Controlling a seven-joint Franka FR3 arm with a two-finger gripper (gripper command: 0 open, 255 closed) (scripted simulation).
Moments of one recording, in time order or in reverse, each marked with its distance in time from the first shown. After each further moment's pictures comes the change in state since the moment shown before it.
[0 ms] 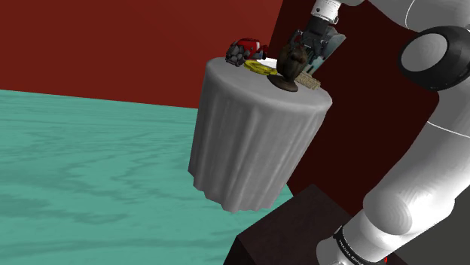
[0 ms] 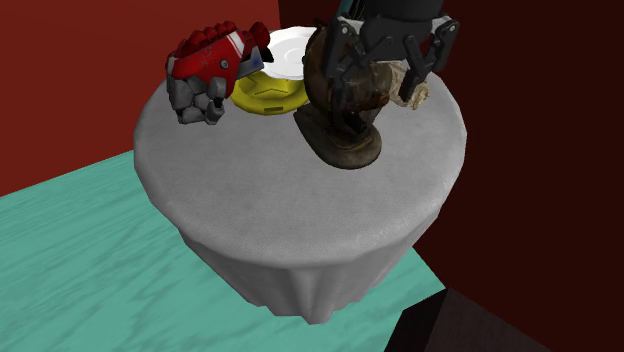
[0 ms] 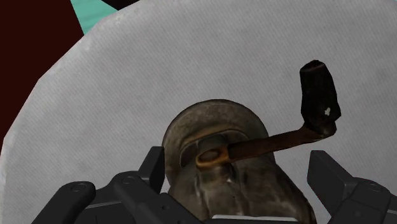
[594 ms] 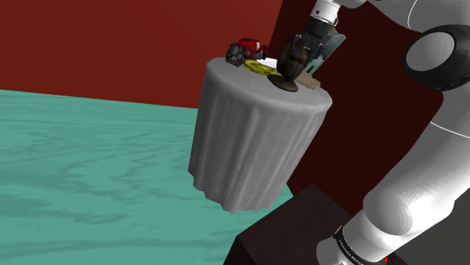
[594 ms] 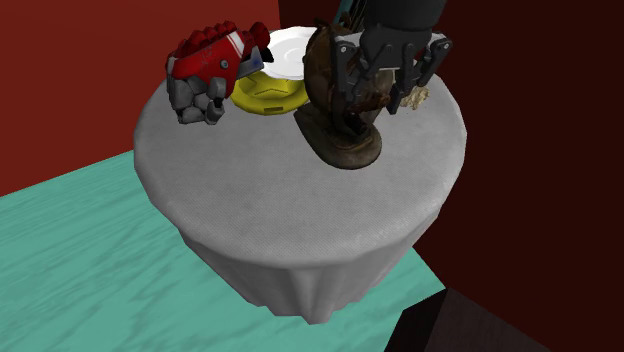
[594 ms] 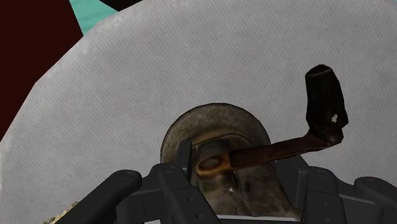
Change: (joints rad) arm 0.004 -0.025 0.002 -0.051 -0.003 0.029 0.002
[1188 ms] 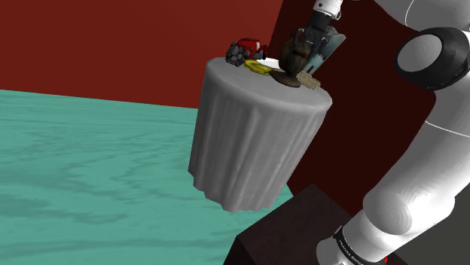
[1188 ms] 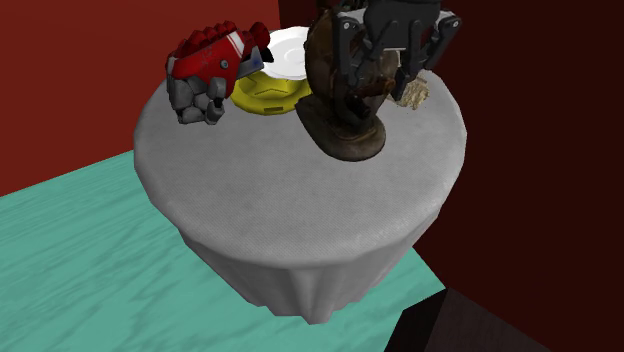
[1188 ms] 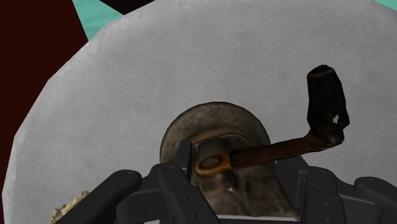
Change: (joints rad) arm -0.007 0.044 -0.003 0.123 0.007 -0.084 0.001
